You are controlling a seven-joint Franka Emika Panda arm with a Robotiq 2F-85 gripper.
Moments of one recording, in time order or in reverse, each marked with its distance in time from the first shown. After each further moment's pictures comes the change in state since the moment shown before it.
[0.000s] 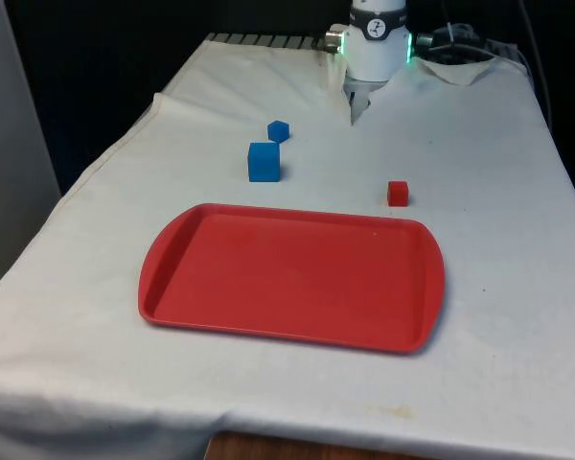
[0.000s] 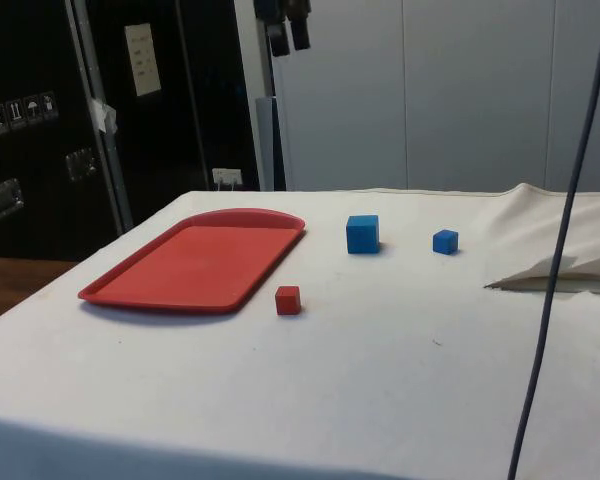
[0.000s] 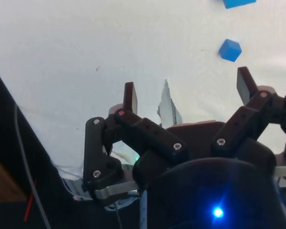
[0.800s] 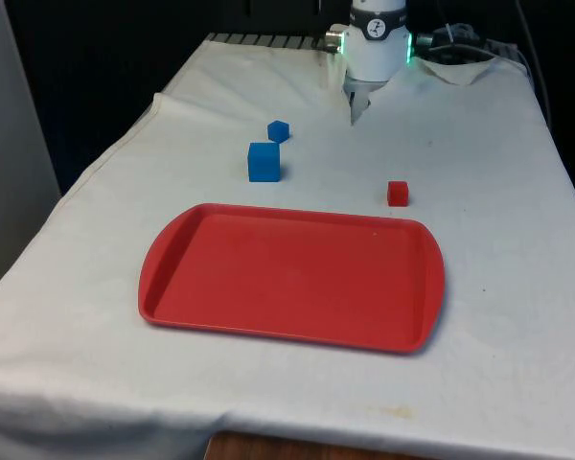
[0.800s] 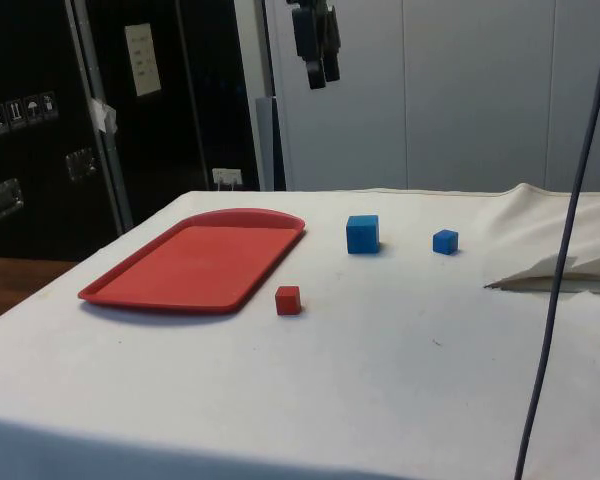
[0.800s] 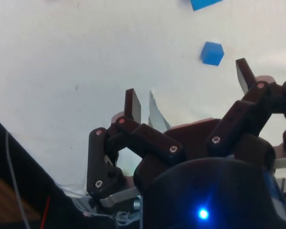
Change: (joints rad) arm -0.021 0.006 -0.120 -0.122 -0.008 0.128 -0.156
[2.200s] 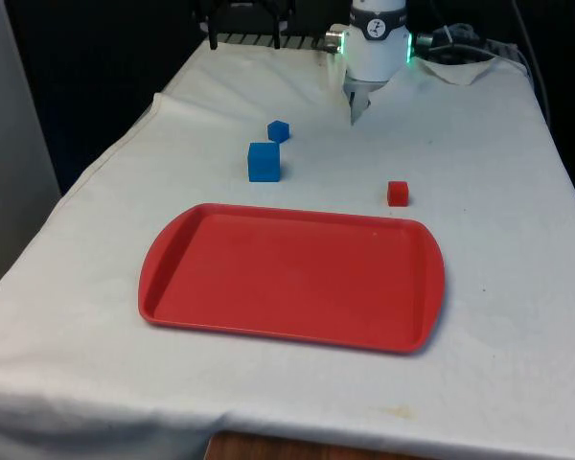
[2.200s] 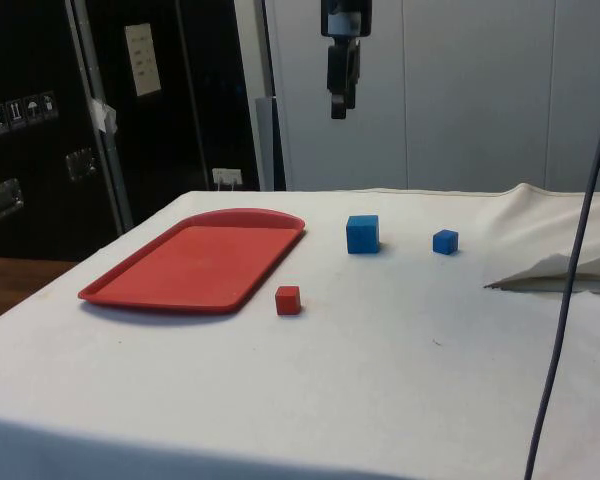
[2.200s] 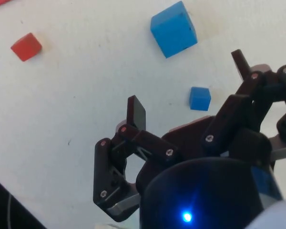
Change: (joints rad) arm -0.022 -0.034 -0.119 -0.212 -0.002 0.368 -0.178
